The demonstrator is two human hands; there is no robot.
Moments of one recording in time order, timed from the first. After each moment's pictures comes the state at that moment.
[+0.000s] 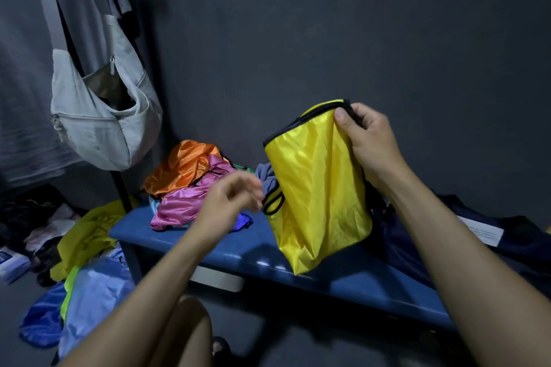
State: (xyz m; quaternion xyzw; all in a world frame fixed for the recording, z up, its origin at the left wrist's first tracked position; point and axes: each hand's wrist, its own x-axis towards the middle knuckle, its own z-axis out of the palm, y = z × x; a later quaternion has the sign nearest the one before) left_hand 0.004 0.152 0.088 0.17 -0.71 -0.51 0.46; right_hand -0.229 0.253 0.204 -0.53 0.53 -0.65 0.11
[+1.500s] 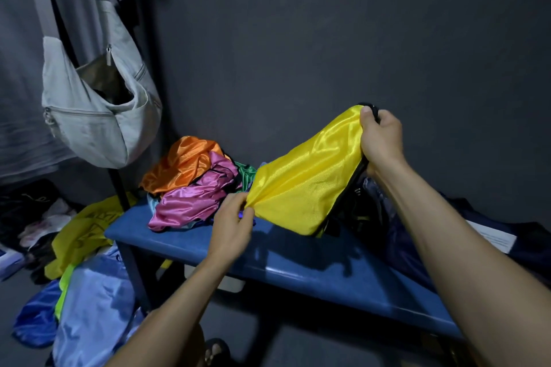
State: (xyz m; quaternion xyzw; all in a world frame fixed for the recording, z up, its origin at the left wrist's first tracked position) left_hand -0.016 0.124 0.019 0.36 -0.74 -0.34 0.45; right_hand -0.271 0.192 0.184 -0.35 0.67 -0.66 0.03
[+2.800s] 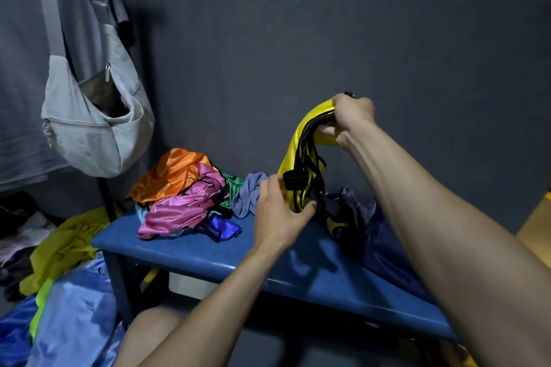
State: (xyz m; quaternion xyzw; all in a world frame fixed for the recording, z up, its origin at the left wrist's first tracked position) left_hand -0.088 0.203 0.089 0.33 -0.74 -0.32 0.49; right_hand -0.215 0.203 0.276 -0.21 0.60 -0.75 0.18
